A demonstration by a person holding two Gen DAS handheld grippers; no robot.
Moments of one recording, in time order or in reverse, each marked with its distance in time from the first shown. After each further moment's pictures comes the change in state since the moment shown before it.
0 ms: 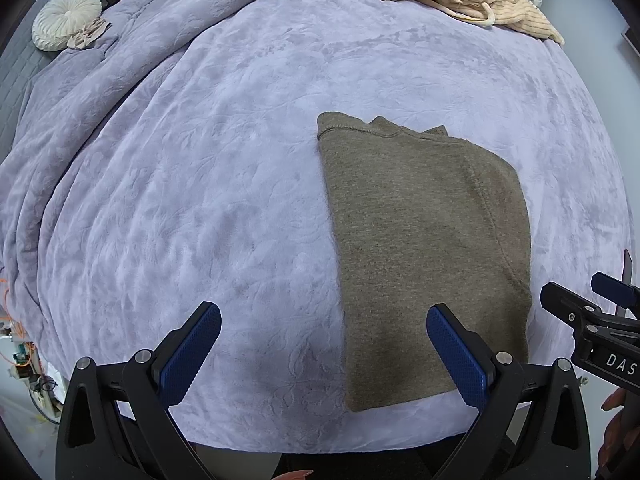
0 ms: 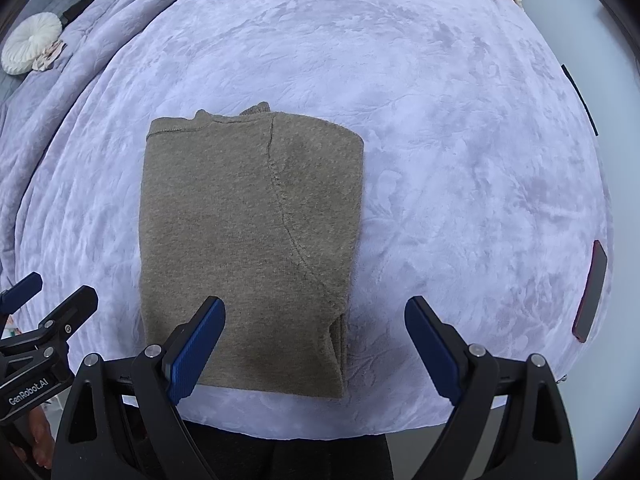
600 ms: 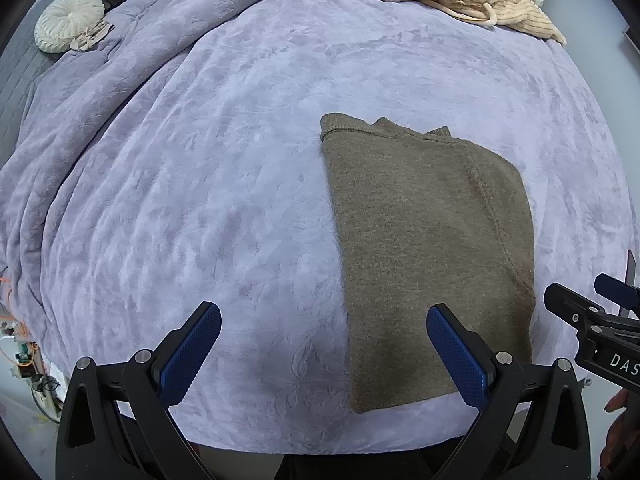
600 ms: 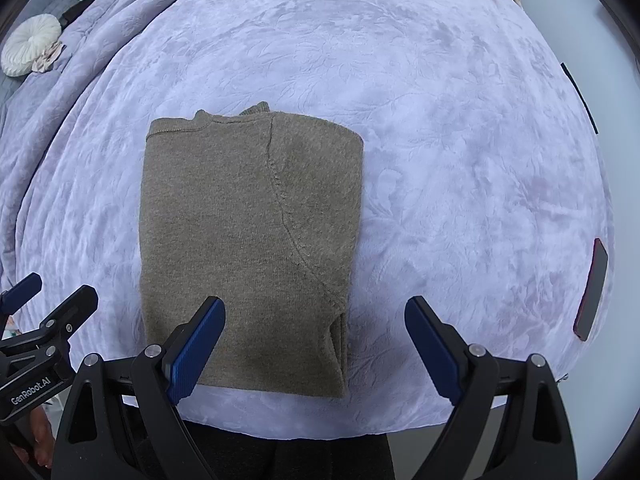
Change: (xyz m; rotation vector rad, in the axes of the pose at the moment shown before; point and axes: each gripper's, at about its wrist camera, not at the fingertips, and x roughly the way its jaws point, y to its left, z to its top) left arm 0.000 0.003 -0.001 -0.005 -0.011 0.012; right arm 0.000 -0.001 0.000 0.002 0.002 0.002
